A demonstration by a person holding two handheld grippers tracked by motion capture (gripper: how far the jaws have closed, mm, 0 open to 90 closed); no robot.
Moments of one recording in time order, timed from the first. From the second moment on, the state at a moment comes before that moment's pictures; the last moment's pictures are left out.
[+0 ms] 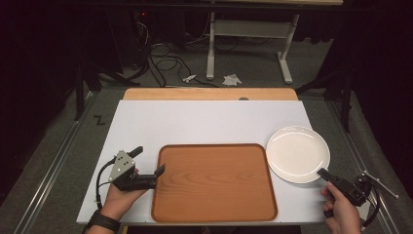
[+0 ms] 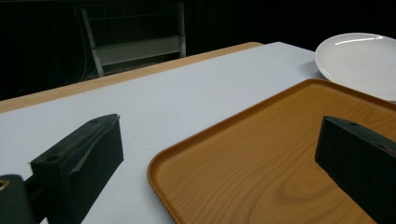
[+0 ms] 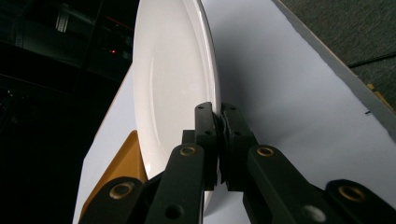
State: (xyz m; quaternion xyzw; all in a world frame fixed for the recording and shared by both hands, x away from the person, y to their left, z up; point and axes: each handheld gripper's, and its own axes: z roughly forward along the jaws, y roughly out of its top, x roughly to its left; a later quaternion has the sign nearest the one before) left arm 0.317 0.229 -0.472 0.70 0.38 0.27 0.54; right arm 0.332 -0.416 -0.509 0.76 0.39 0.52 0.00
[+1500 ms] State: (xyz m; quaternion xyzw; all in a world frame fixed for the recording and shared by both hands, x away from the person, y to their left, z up) left arm 0.314 0.232 -0.470 0.68 0.38 0.31 0.54; right arm 0.325 -0.407 -0.487 0.71 0.37 0.59 -0.01
